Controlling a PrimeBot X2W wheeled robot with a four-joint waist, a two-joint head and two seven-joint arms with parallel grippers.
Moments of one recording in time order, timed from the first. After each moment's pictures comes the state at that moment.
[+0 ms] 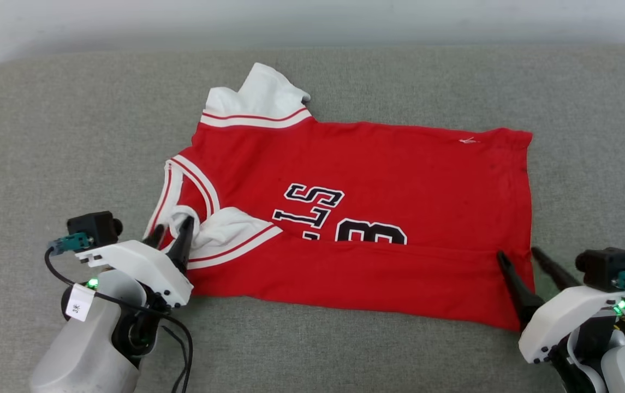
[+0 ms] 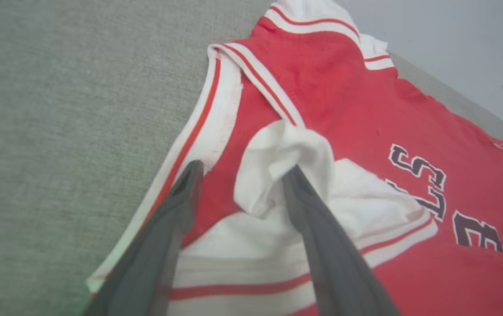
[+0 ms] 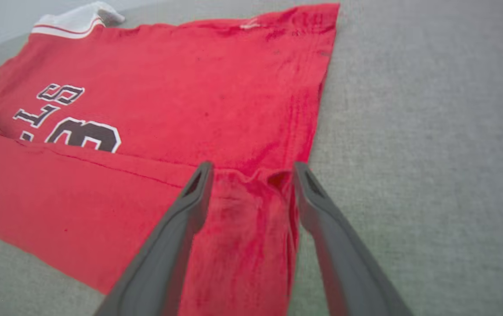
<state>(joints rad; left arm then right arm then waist) -0.47 0.35 -0.41 0.59 -0.93 0.01 -0.02 -0.15 -0.21 0.06 0.23 0.37 0.13 0.16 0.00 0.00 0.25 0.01</state>
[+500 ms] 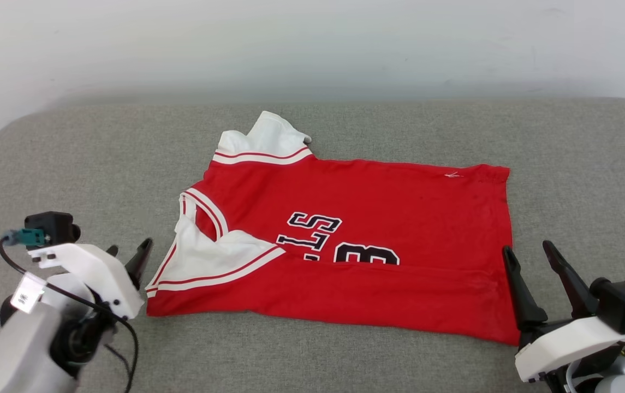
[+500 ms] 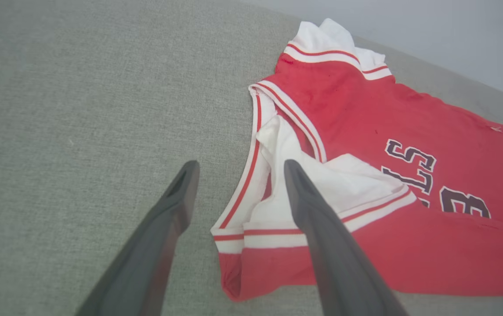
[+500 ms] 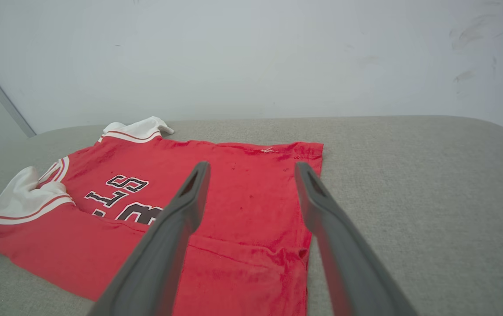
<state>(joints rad) -0.41 0.52 -0.41 0.44 -0.94 0.06 0.16 -0.04 -0.14 0.03 0.08 0.26 0.13 -0.10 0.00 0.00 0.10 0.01</state>
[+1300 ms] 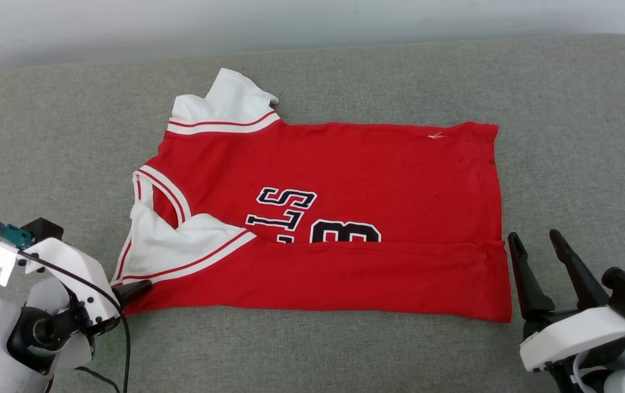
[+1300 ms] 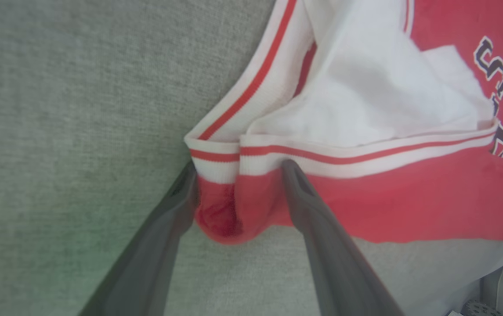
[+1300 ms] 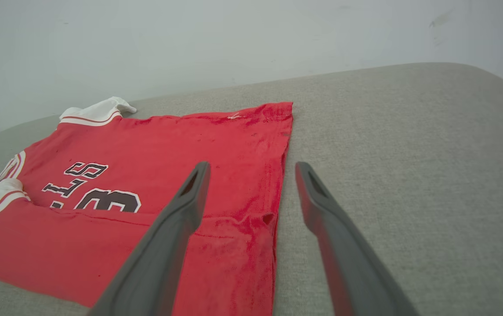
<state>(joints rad) -0.37 0.63 -0.40 0.35 -1.20 0.18 0.71 -0.04 -0.11 -0.01 -0.01 0.28 0.13 -0.03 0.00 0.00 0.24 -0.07</state>
